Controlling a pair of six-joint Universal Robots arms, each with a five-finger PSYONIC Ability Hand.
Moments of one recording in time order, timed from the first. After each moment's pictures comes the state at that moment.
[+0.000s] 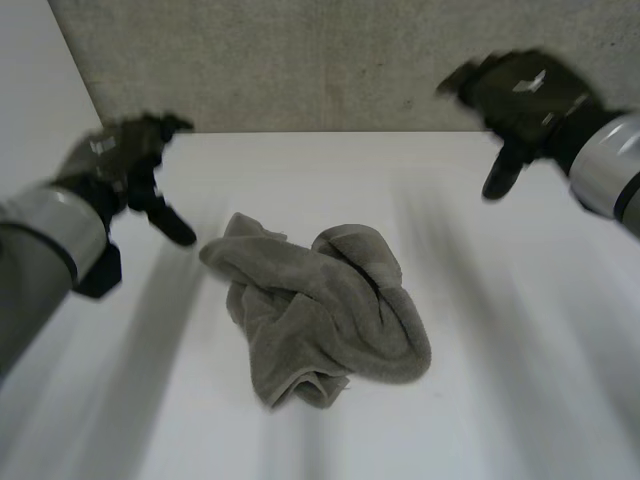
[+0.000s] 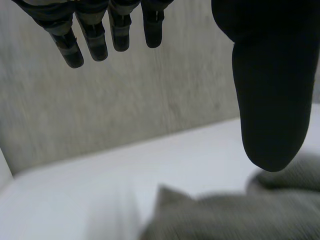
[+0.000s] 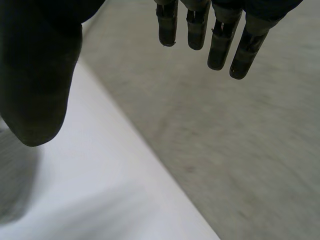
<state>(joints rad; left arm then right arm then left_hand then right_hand) 4.31 -1.64 -1.53 3.01 -1.63 3.03 1.86 -1.41 1.30 0.19 1.21 2.62 0.17 0.17 0.17 0.17 0.03 0.19 0.25 0.25 0.27 0.06</state>
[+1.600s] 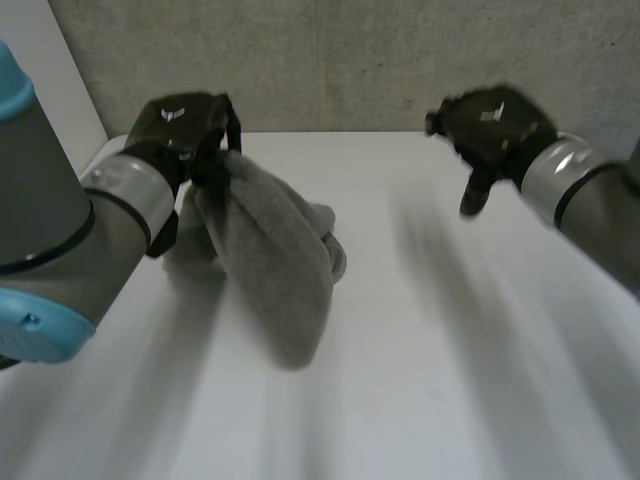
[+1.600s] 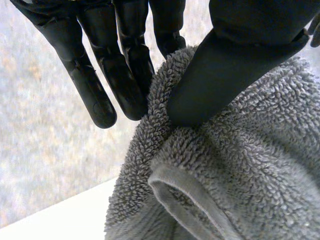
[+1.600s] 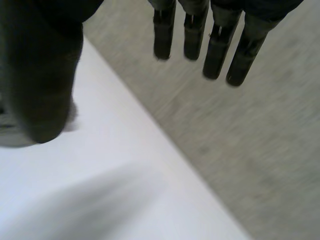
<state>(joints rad) 4.21 -1.84 -1.32 3.10 -1.61 3.15 1.95 -1.25 1.22 0.19 1.37 2.66 1.16 1.22 1.22 1.22 1.02 0.32 0.34 0.34 0.32 0.11</state>
